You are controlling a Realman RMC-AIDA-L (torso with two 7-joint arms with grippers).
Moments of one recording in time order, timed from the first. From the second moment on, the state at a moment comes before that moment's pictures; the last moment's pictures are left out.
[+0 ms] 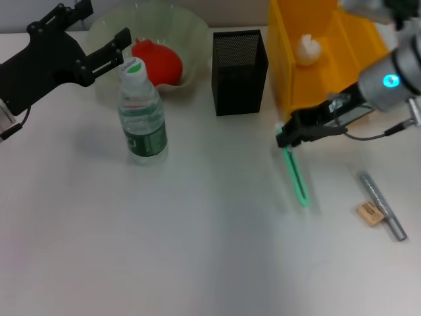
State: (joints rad) left arm -0.28 -2.07 1.18 0.80 1.10 1.17 -0.93; right arm 0.87 2.04 -0.98 -0.70 -2.47 -1.38 2.73
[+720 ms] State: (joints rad) left arm -0.31 -2.07 1.18 0.78 1.08 1.18 -0.94; right arm 0.63 2.08 -0.77 -0.44 -1.35 -1.36 1.56
